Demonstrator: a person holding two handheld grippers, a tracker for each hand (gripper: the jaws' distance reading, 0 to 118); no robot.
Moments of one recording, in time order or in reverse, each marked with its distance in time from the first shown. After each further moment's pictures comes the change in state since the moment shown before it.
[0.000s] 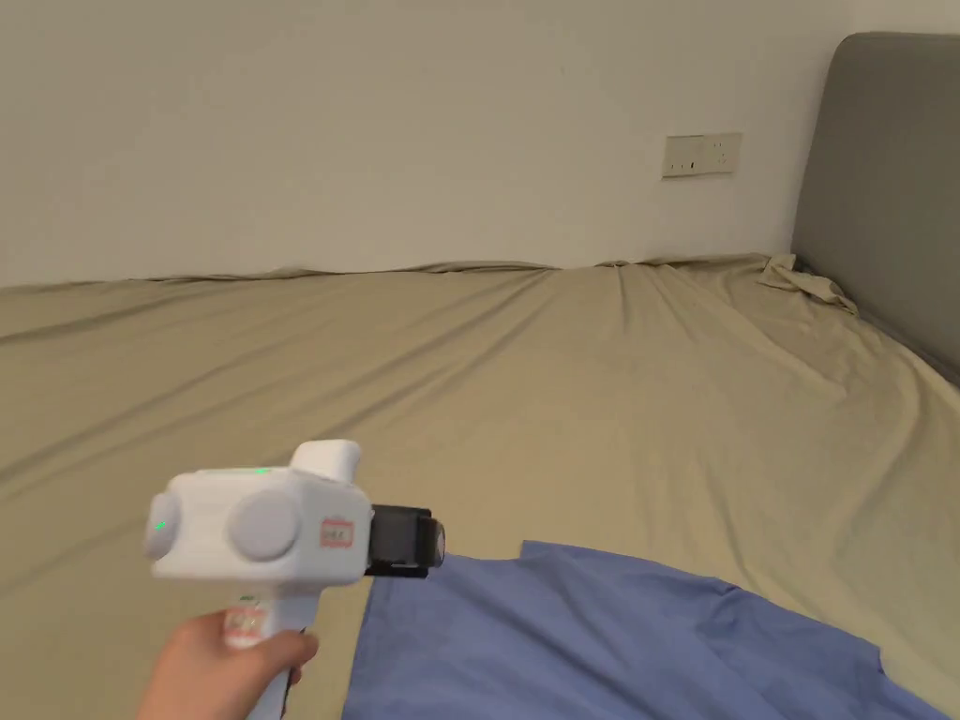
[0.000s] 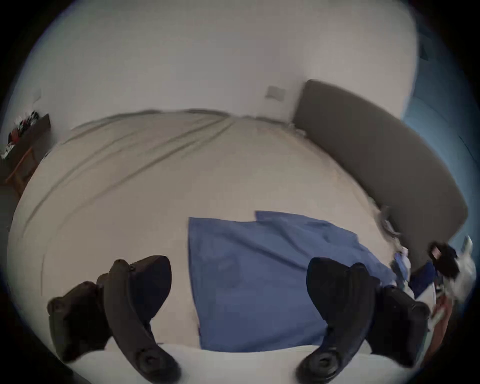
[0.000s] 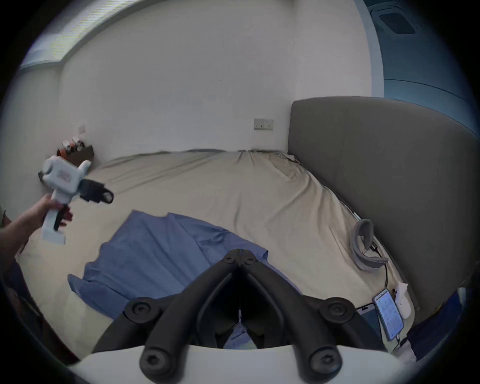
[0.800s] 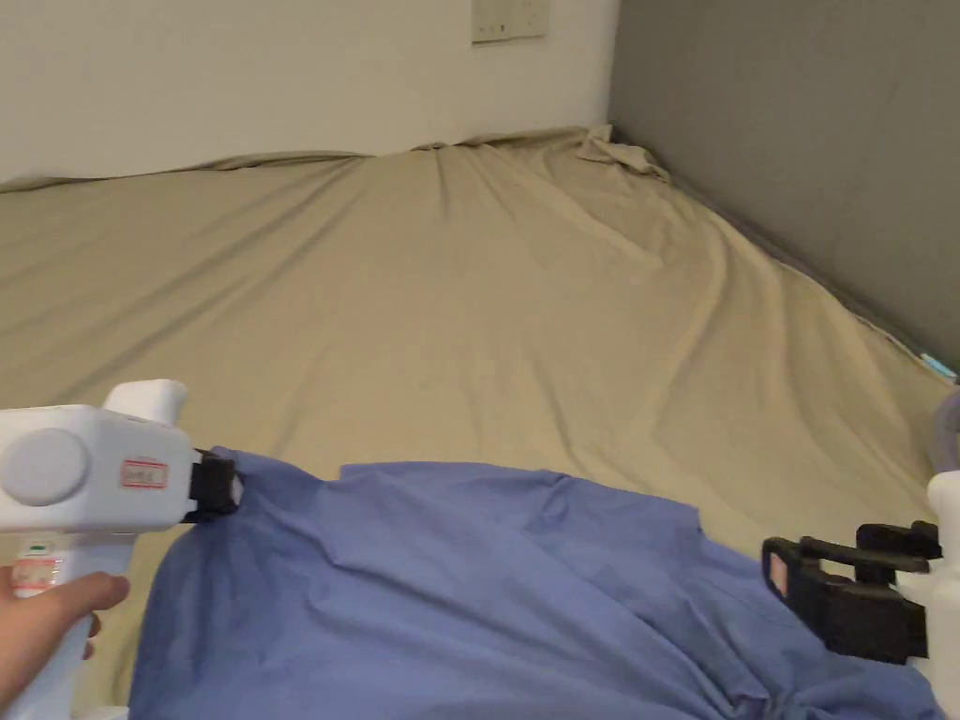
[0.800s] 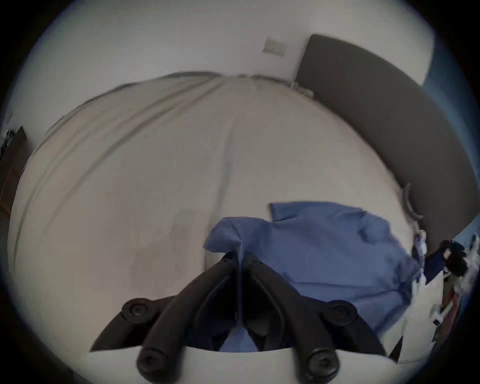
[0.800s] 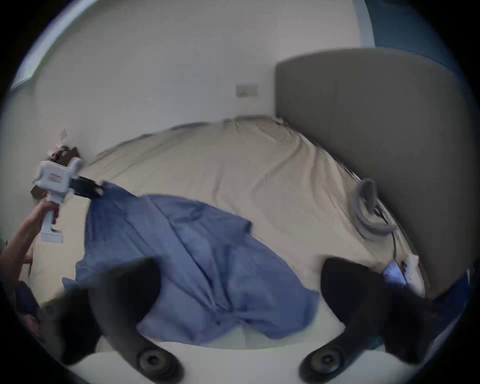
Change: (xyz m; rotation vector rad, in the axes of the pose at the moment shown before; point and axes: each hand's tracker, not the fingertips) left arm 0.019 0.014 -0.043 -0.038 -0.094 -0.127; right arm 0.048 -0.010 -0.040 -0.188 -0.035 -0.122
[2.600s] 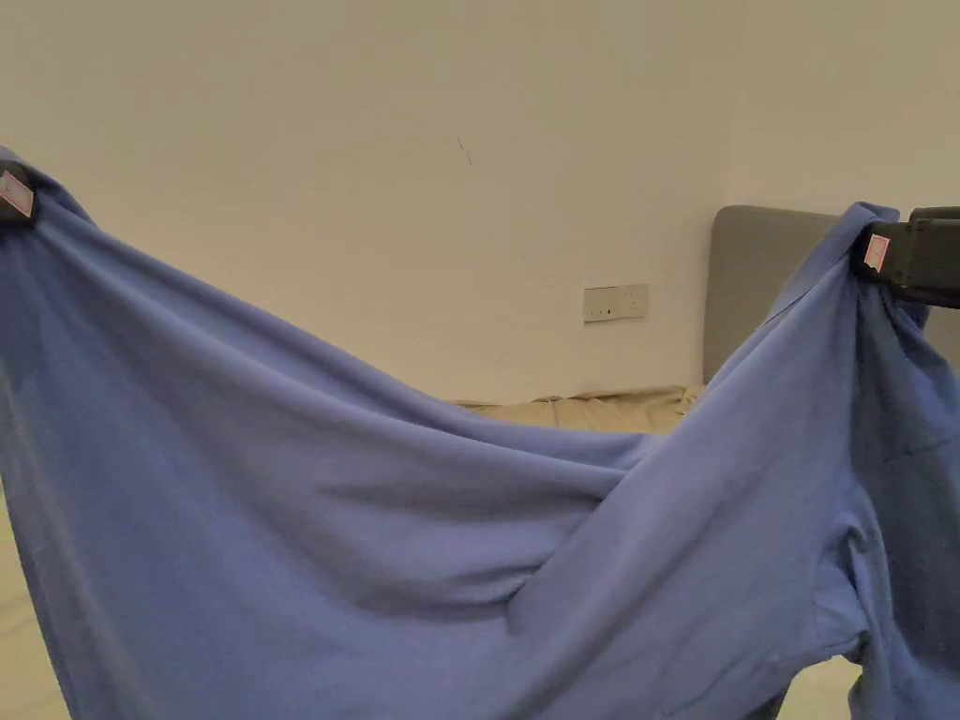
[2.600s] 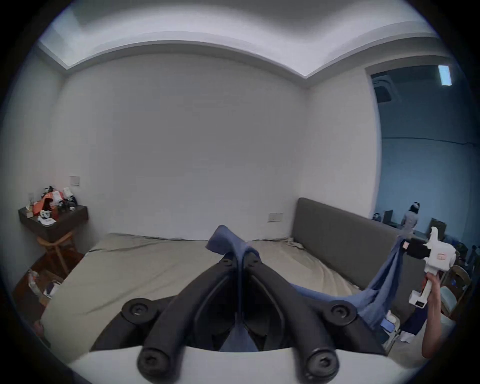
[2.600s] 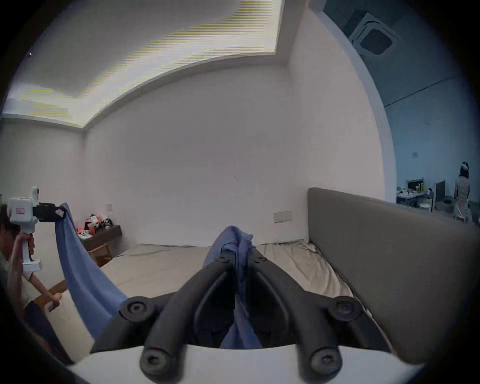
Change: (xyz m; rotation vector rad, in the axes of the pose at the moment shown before) left arm -0.002 0.068 0.479 0.739 0.206 0.016; right arm -0.045 0.251 0.183 0.609 0.246 0.031
